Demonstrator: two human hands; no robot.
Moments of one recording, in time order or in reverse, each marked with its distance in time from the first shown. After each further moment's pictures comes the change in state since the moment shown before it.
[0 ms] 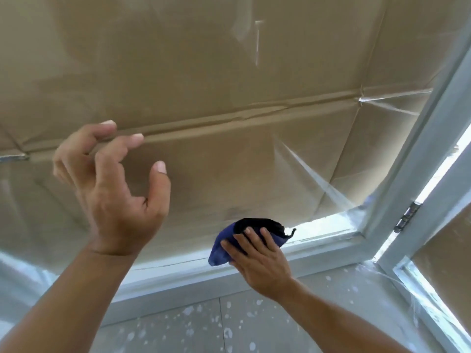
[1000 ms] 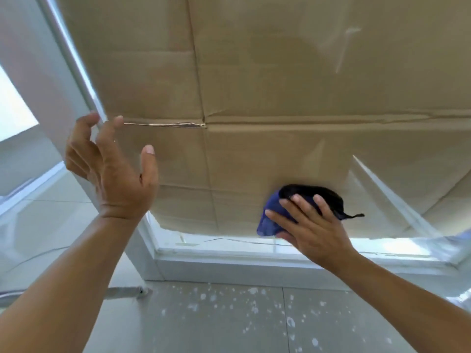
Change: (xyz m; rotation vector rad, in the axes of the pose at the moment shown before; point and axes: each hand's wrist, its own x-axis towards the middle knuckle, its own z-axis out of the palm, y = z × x) left_hand -0.026 -0.145 -0.137 0.400 0.042 -0.351; right_hand 0.117 -0.035 -0.034 -0.145 0.107 -0.319
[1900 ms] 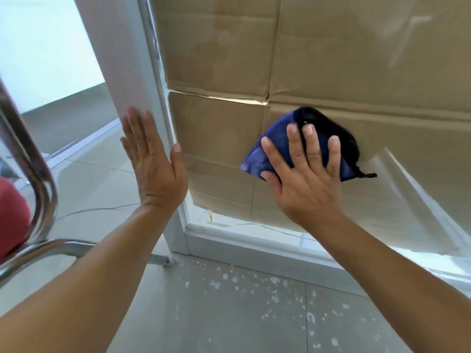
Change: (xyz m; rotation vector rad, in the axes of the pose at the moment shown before) left_hand -0.041 -0.056 0.000 -0.021 -0.204 -0.152; right_hand 0.144 -0.049 -0.018 0.134 0.168 0.254
